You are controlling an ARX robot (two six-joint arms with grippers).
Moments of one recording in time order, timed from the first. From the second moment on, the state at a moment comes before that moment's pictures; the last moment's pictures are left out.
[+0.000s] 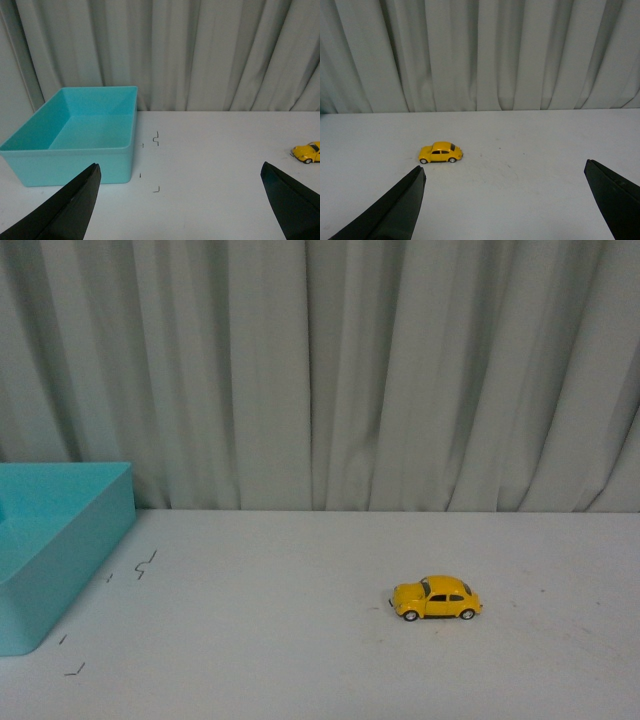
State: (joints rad) left arm 0.00 0.01 0.01 0.00 0.00 0.00; right arm 0.00 0.00 0.01 0.00 0.00 -0.01
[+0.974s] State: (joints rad) left arm 0.00 0.01 0.01 0.00 0.00 0.00; right arm 0.00 0.00 0.01 0.00 0.00 -0.01
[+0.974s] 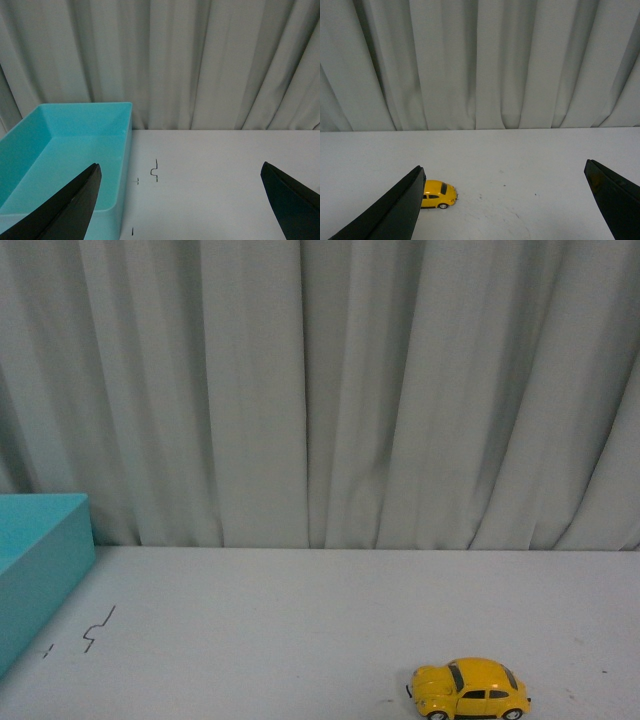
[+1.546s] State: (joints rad) left arm 0.00 0.01 0.01 0.00 0.00 0.00; right arm 0.00 0.00 0.01 0.00 0.00 -0.01
